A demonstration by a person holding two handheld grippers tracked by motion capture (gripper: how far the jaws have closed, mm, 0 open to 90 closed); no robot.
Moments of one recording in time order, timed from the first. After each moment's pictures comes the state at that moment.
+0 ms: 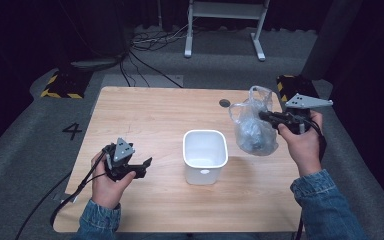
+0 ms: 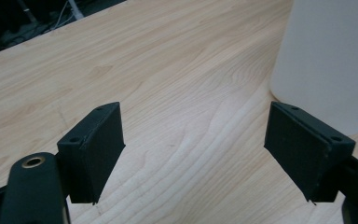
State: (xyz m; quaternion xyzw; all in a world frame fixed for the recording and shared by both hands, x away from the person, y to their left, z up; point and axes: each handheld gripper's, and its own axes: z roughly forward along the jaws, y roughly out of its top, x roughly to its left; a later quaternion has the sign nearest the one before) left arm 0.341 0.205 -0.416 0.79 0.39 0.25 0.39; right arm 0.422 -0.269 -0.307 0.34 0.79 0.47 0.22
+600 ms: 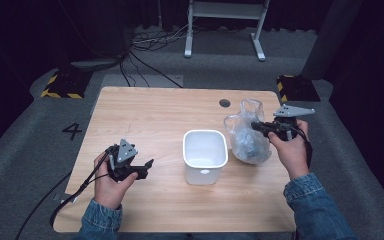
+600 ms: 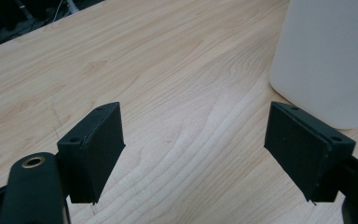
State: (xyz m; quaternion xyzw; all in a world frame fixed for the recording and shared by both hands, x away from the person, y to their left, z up) left arm 0.342 0.201 -0.422 0.80 0.39 0.24 0.38; right arm 0.436 -0.265 -0.357 0.36 0.80 0.45 0.18
